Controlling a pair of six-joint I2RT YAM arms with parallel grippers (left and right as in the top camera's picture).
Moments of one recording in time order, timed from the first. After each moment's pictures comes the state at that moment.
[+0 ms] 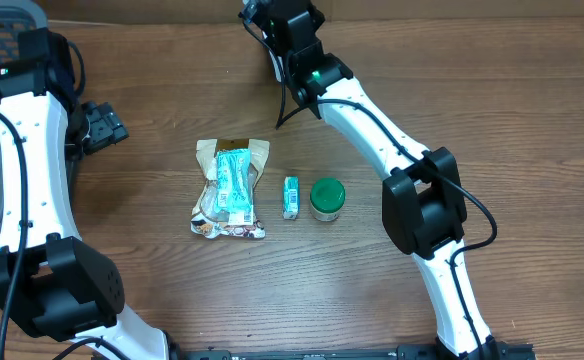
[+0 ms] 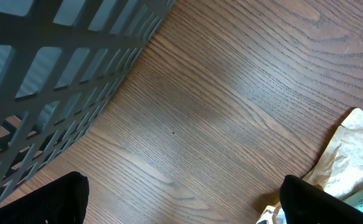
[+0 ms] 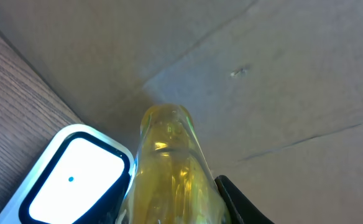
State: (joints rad) left arm 0.26 1.84 1.81 -1.38 -0.20 -0.36; right arm 0.52 2.41 2.16 -0.09 0.41 -0.72
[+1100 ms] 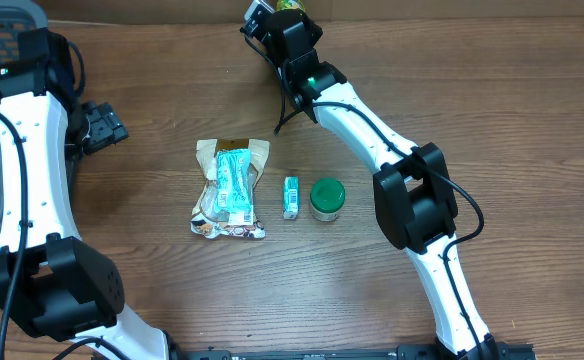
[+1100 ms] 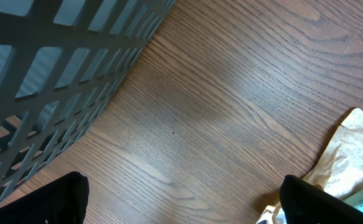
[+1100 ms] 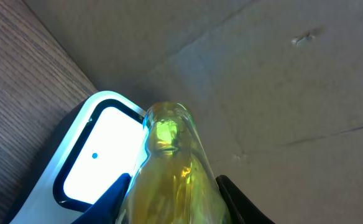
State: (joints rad) left arm 0.26 1.84 1.81 -1.38 -0.20 -0.36; right arm 0.52 2.48 2.16 -0.12 0.43 -0.72
